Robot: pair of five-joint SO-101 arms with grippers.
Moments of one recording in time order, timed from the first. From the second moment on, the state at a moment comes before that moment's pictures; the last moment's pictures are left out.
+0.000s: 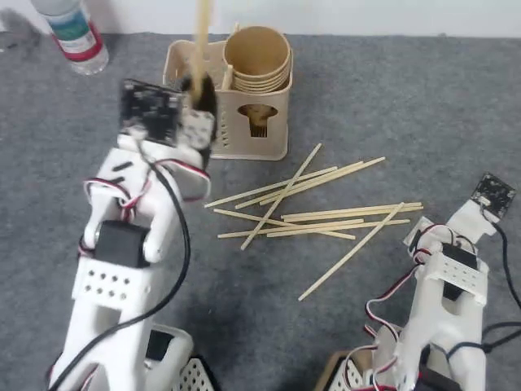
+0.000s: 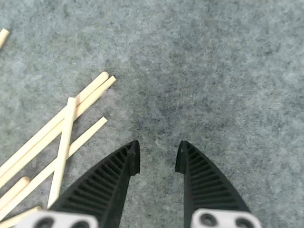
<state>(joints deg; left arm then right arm) 5.5 -46.3 39.5 27.4 -0.7 22.7 -32.5 68.4 33.5 -11.8</state>
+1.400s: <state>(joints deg) -0.1 -0.1 26.2 -10.9 3.1 21.1 -32.5 68.4 32.4 -11.8</state>
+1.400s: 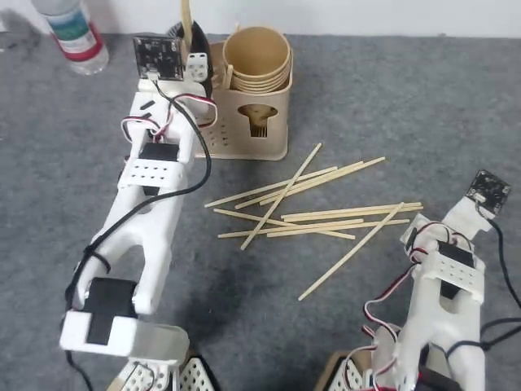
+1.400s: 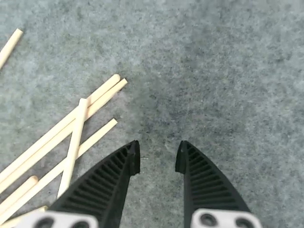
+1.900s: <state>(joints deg) -1.1 -0.1 26.2 -10.9 1.2 21.0 -32.5 68.4 32.4 -11.8</state>
